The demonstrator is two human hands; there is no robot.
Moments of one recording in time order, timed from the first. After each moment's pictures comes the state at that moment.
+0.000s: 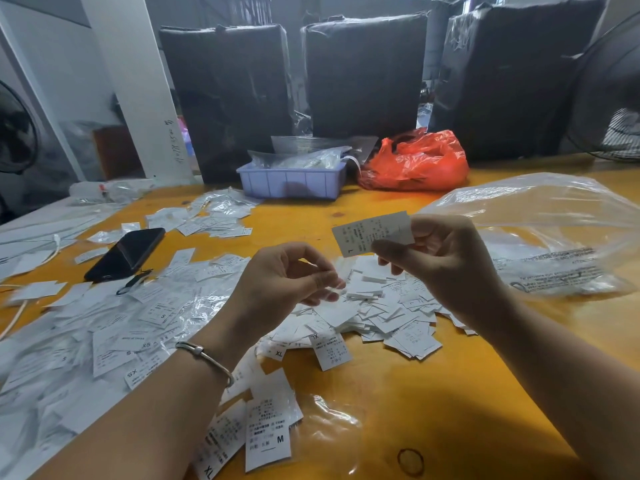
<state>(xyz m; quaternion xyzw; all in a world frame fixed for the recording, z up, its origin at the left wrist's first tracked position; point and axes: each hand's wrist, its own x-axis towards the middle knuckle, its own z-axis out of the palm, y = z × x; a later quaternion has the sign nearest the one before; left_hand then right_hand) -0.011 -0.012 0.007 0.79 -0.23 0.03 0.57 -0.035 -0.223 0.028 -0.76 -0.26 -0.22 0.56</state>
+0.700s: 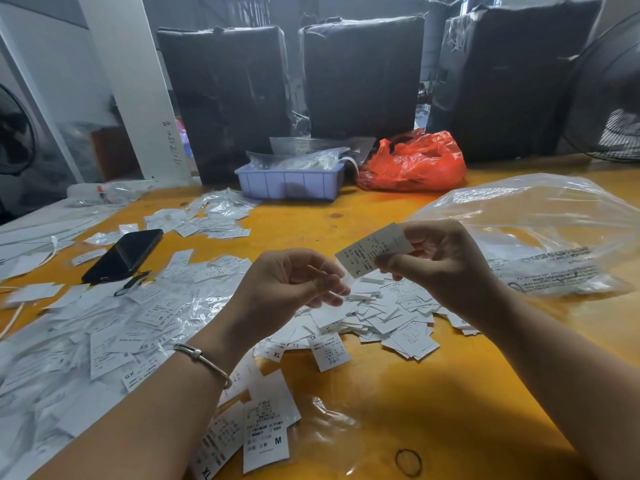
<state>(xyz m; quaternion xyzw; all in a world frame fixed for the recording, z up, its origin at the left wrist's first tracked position) -0.015 -0.014 0.008 0.79 -0.27 0.03 0.56 -0.030 -0.230 0.025 -0.78 -0.28 -0.19 0.53</state>
